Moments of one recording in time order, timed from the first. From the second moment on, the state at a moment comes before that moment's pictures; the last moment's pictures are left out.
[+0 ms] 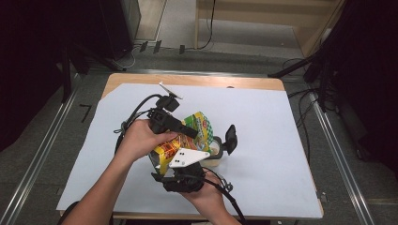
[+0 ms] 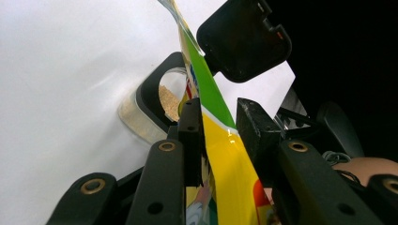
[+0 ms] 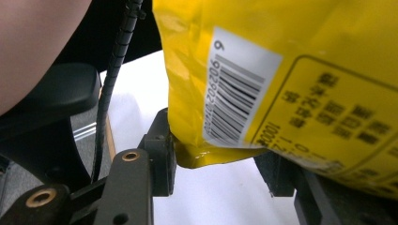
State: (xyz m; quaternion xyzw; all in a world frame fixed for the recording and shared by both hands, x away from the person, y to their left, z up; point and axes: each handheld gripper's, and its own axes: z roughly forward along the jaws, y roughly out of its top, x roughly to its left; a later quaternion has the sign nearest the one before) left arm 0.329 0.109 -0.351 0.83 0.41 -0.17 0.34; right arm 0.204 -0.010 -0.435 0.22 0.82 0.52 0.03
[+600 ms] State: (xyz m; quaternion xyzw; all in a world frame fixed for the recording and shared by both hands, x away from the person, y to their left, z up) left arm 0.340 0.109 -0.355 0.83 0.41 -0.17 0.33; right arm 0.211 -0.009 -0.435 0.23 0.82 0.52 0.03
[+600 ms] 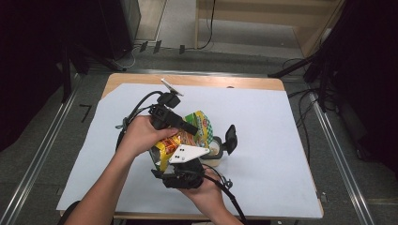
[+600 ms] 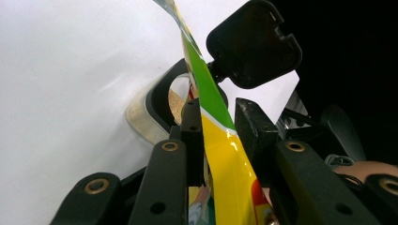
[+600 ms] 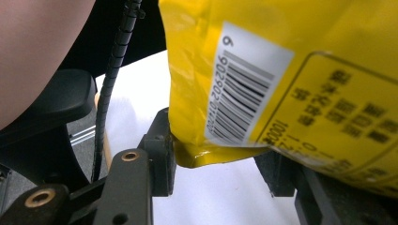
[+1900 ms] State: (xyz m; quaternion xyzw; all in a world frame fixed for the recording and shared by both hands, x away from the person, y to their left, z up) left arm 0.347 0.101 -0.348 0.84 0.41 -0.18 0.32; right arm 0.215 -0.015 -0.431 0.25 0.81 0.54 0.03
